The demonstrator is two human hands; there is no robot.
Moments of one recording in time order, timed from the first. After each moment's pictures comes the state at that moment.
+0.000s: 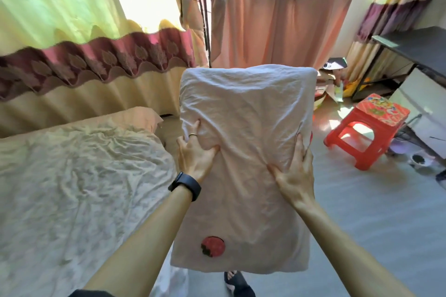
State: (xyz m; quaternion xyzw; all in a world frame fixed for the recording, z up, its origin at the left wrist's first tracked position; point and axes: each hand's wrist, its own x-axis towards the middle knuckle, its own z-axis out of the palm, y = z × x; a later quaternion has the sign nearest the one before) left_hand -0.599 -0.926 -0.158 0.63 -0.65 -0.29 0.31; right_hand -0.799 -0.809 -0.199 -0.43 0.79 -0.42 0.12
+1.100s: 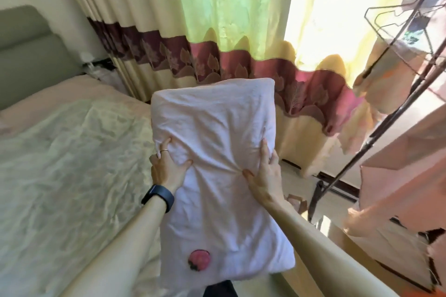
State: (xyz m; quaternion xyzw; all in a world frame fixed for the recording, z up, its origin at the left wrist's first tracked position) left_hand -0.437 -1.447 -0.196 0.87 -0.29 -0.15 0.37; right_hand -0.654 -1.544 -0.236 -0.75 0.52 -0.26 0.31
